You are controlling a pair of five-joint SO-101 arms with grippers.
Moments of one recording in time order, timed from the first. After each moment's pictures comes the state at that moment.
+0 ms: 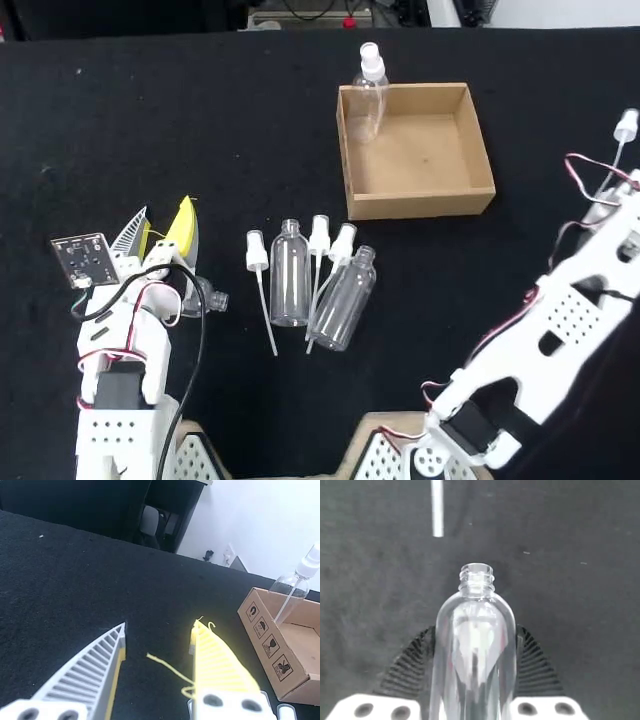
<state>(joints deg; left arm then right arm) -5.6 -98.3 96.3 19.1 12.4 46.8 77.0 -93.3 99.1 8.7</state>
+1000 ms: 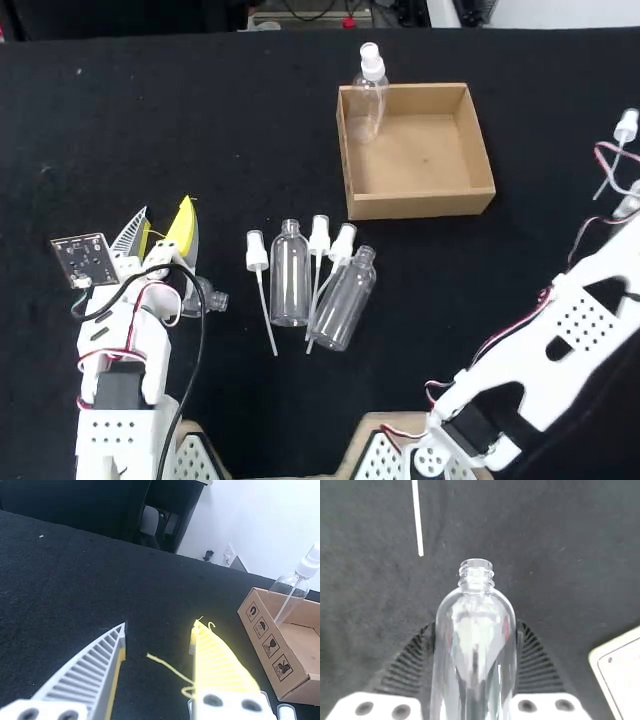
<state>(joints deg) -5.6 -98.3 96.3 19.1 12.4 48.4 64.7 -90.2 99.4 9.7</state>
